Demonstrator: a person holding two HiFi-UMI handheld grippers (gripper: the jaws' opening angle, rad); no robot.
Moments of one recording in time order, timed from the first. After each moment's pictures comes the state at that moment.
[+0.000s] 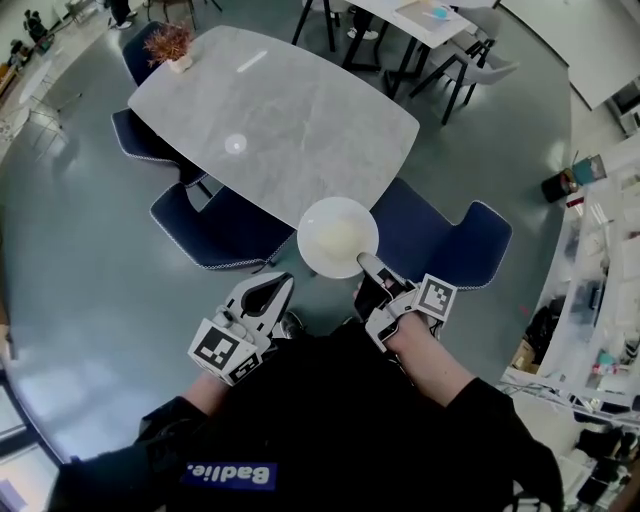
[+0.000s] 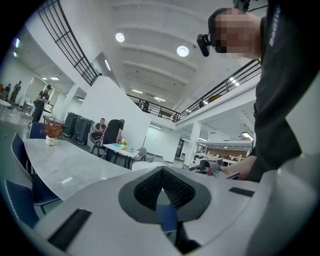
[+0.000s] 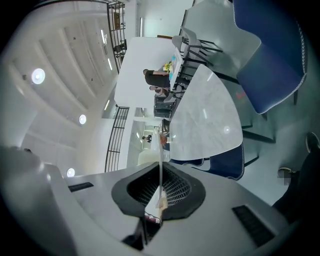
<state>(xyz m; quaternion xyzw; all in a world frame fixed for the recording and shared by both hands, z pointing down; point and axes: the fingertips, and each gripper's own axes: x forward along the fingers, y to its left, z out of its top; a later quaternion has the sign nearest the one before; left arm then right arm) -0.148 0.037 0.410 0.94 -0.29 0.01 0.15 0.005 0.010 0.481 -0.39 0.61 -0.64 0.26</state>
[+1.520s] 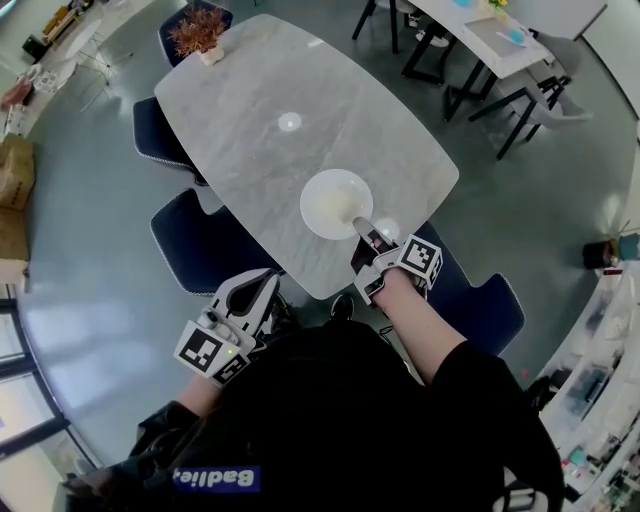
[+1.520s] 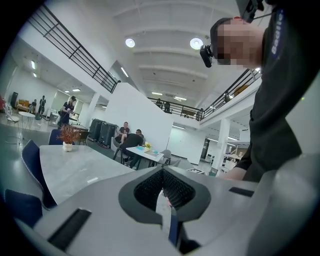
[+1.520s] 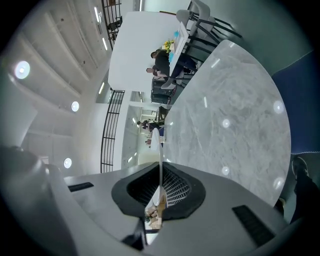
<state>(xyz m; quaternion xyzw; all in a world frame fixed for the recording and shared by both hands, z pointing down) -0.082 -0.135 0.412 0.89 -0.43 0.02 0.16 0.065 -0.262 0.578 -0.33 0.63 -0.67 0.18</state>
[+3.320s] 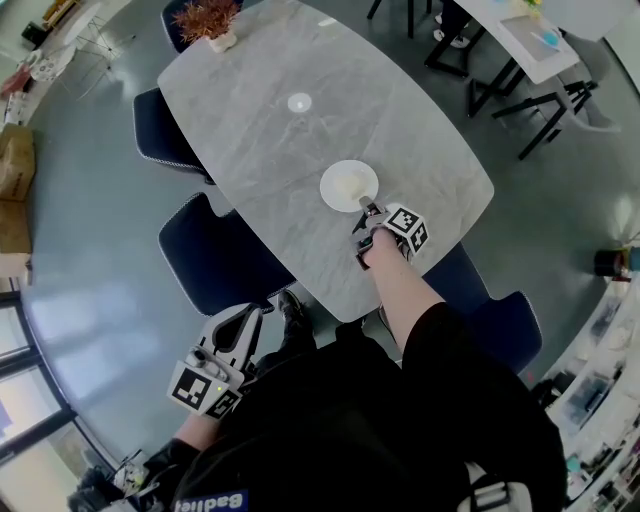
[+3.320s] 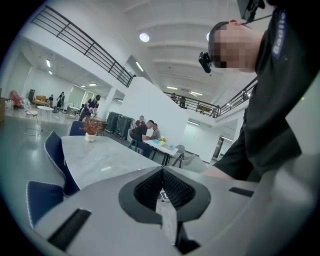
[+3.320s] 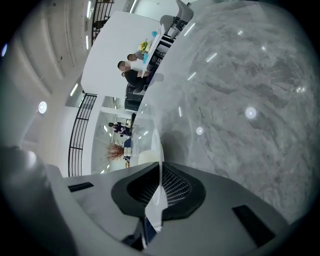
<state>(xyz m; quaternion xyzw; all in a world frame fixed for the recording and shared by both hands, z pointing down) -0.180 -0.152 0.455 0.84 -0.49 0.05 0.22 0.008 -0.389 0.763 -0.46 0.54 -0.70 0.13</state>
